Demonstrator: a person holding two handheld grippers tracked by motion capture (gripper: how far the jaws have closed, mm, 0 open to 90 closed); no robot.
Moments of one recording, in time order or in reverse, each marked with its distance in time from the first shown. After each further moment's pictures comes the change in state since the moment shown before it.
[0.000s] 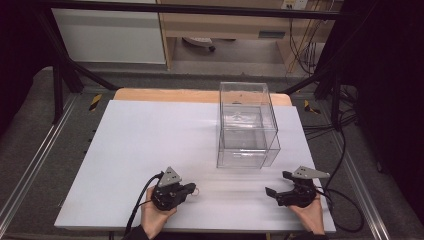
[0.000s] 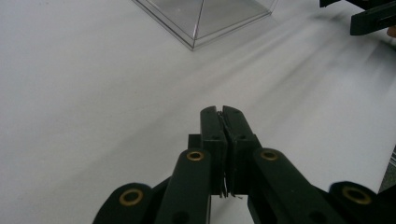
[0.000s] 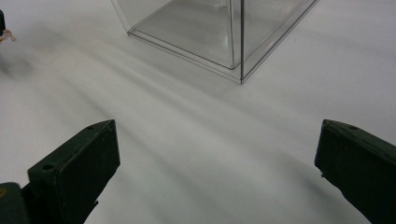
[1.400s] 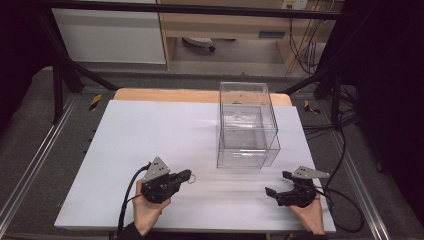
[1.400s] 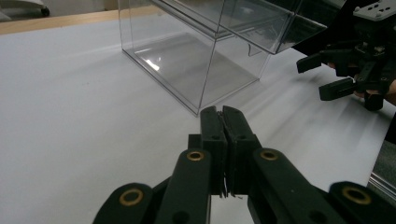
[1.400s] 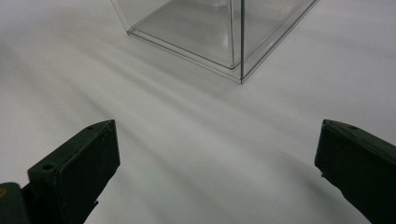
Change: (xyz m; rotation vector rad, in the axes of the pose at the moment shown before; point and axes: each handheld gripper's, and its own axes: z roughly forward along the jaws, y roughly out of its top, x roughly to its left) left arm 0.000 0.031 -0.038 -0.178 0.010 0.021; right arm 0.000 0.000 0.000 0.001 -0.002 -0.001
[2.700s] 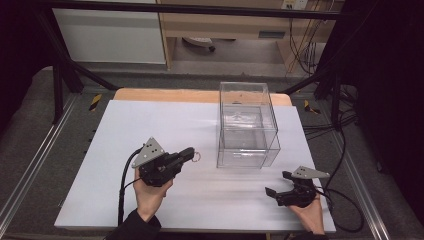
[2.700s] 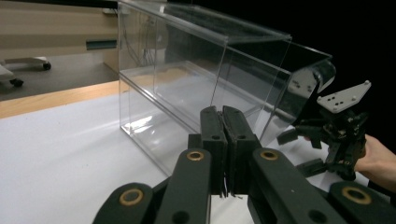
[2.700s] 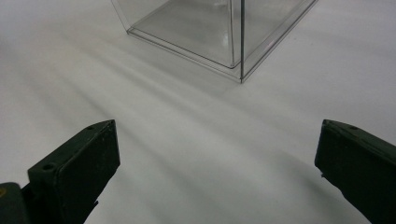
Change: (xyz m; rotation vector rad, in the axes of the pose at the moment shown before) left arm -0.003 0.056 -0.012 -0.210 -0.039 -0.005; right arm 0.000 0.000 0.000 0.002 -0.001 -0.002
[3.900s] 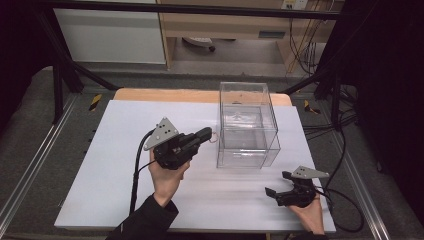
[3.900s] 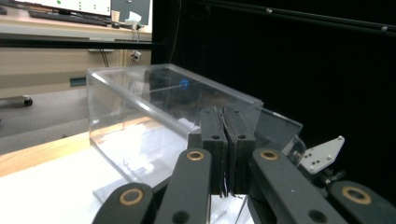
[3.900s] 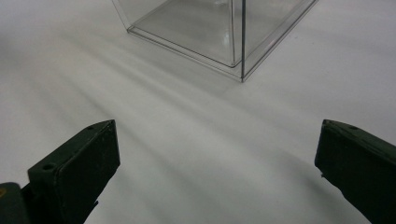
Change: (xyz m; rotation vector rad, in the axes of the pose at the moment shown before) left arm -0.021 0.051 0.029 -0.116 -0.060 0.034; right arm 0.000 0.000 0.000 0.006 0.002 -0.003
